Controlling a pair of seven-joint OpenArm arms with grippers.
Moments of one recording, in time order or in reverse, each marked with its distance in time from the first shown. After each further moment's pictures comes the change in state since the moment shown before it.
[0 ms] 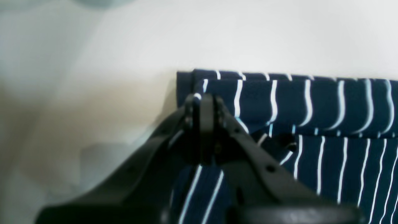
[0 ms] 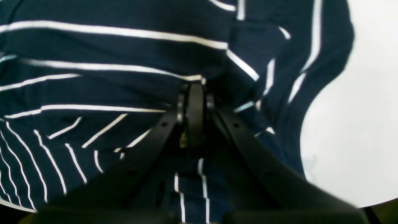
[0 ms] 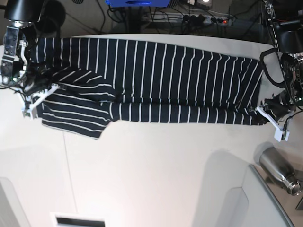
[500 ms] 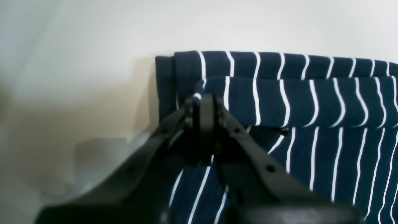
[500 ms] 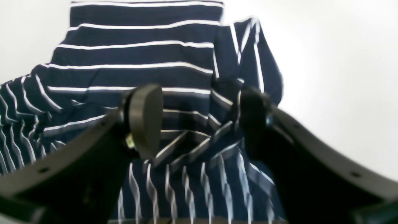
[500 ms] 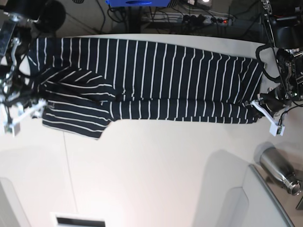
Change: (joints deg) left arm 1.6 1.1 0.2 0.0 -0.2 0.0 -0.1; right arm 2.9 -2.5 5.9 14.7 -0.6 -0.6 -6.6
